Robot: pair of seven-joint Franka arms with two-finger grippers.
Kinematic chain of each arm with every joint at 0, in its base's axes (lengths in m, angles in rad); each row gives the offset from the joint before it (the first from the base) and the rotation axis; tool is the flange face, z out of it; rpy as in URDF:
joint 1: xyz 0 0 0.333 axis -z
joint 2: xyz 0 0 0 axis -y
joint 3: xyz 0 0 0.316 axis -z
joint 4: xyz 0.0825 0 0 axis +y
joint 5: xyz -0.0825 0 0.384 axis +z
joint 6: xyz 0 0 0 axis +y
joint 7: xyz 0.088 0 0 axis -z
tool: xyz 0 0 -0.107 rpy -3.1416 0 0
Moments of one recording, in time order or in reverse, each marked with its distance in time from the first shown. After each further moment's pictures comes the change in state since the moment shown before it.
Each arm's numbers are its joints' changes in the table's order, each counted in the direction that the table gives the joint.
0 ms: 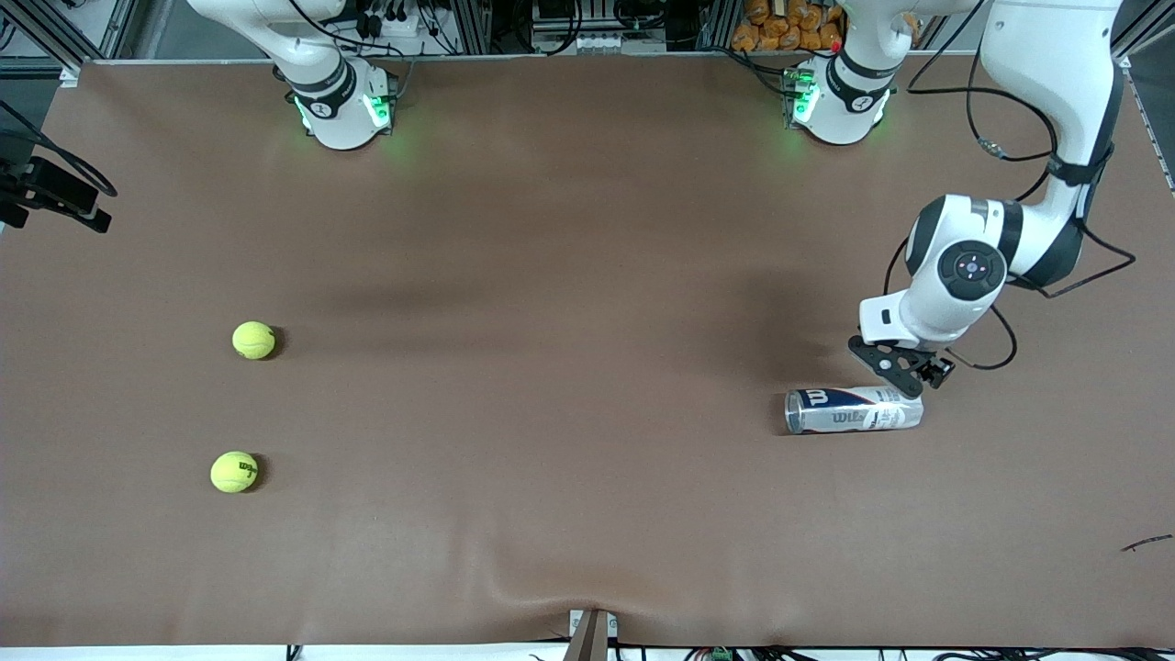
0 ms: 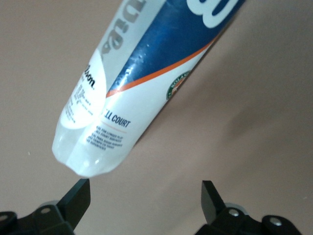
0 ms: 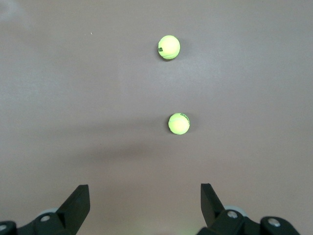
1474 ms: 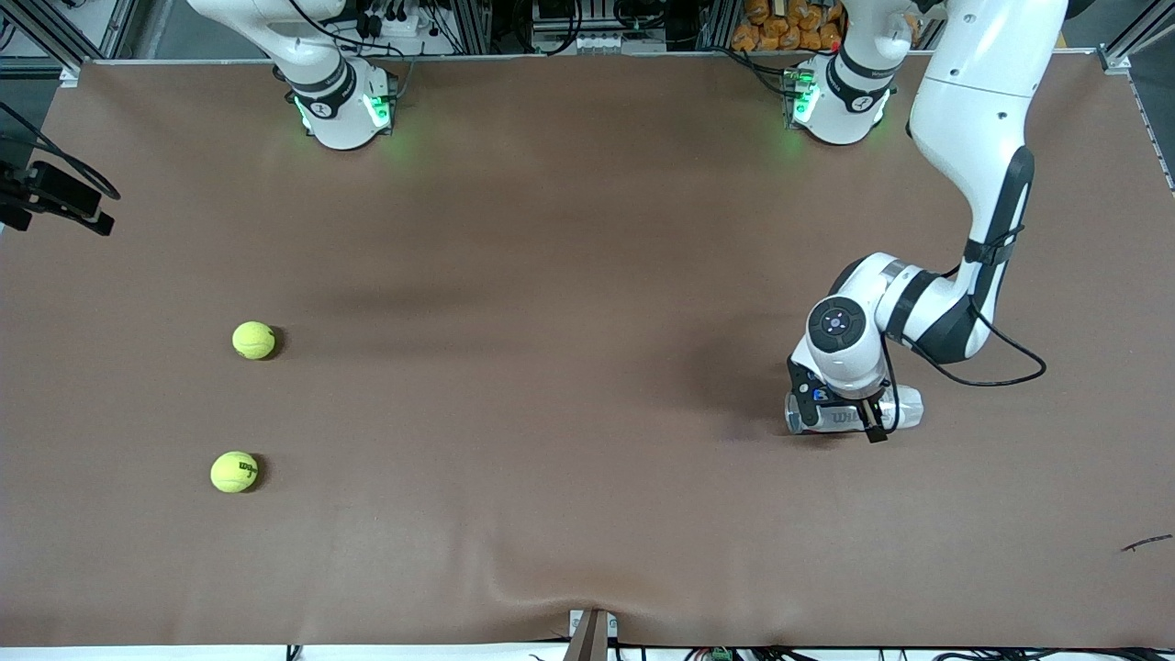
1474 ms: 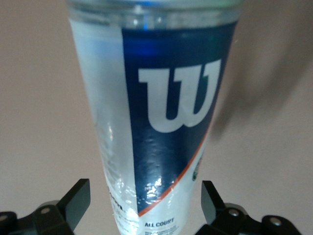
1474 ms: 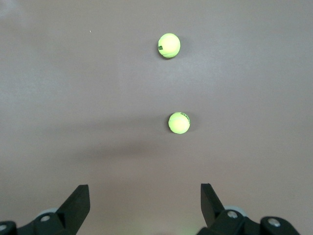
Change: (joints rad) left arm 0.151 -0.246 0.002 -0.295 0.386 0.179 0.112; right arm 0.000 -0.023 0.000 0.001 0.000 0.000 0.000
